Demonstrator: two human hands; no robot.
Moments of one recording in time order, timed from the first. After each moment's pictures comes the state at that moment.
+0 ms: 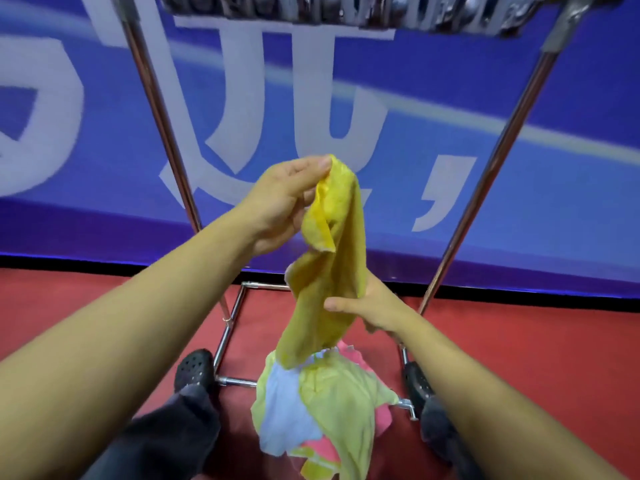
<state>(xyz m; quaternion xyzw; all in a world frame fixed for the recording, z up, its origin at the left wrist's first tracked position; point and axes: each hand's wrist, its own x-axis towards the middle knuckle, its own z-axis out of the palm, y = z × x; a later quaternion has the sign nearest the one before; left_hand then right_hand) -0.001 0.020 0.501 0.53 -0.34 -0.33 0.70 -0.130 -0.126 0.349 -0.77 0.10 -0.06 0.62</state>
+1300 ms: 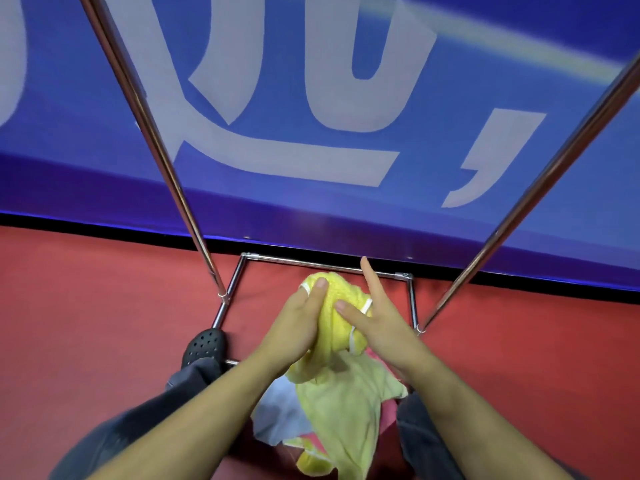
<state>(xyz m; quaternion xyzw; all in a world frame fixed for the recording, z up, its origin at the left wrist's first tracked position) -0.021 0.010 0.264 0.73 -0.20 -0.29 0.59 -0.115 -0.127 0.265 -0.71 0.19 -0.06 0.67</state>
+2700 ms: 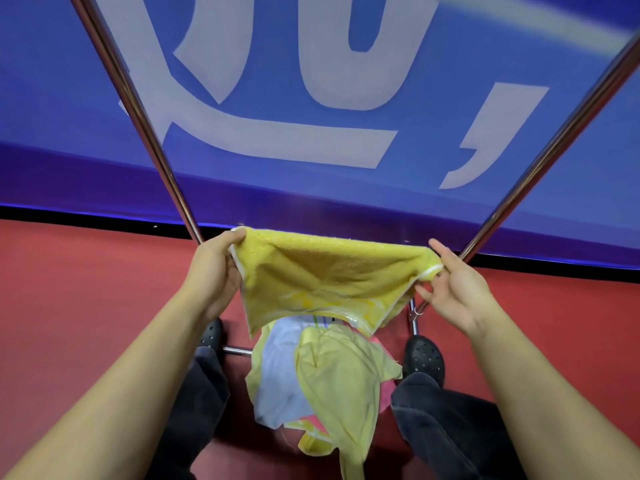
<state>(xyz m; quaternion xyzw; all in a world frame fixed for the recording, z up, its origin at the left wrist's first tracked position) 0.069 0.064 0.278 0.55 -0.03 -0.30 0.78 -0.129 -0.235 0.255 -0.42 0.40 -0.18 0.80</state>
